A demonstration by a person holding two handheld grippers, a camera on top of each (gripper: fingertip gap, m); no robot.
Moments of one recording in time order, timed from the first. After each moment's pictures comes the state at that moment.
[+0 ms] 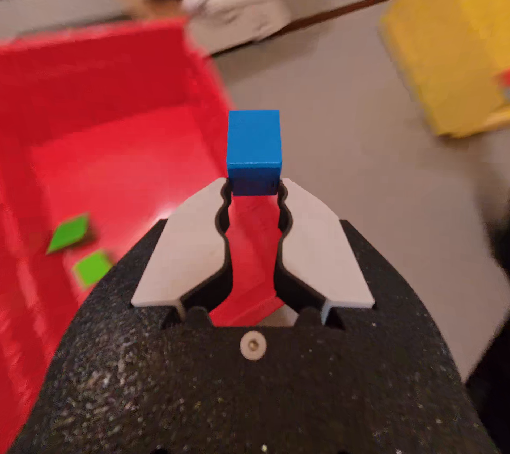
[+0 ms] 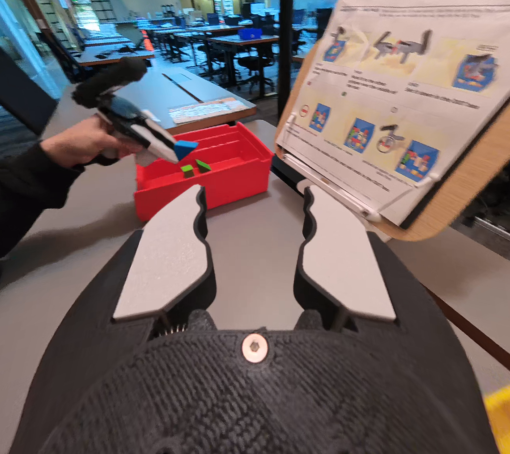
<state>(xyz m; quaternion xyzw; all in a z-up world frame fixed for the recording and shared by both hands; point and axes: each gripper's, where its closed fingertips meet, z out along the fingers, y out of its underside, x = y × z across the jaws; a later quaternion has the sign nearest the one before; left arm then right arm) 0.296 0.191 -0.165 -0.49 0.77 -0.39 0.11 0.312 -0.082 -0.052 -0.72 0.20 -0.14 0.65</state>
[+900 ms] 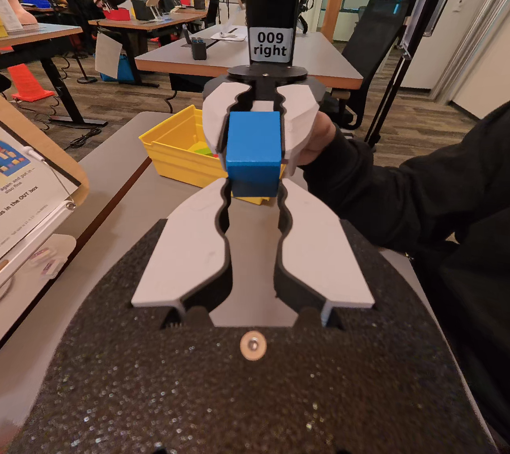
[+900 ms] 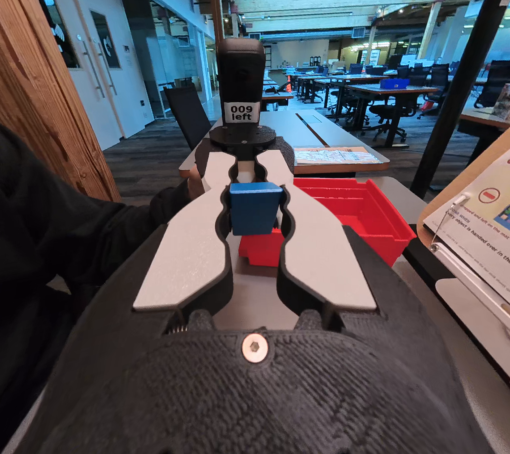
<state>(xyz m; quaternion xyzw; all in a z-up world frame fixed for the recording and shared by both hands) 0.227 -0.002 -0.052 -0.07 0.77 -0.64 0.02 0.229 0.015 -0.019 -0.69 0.01 0.03 0.72</state>
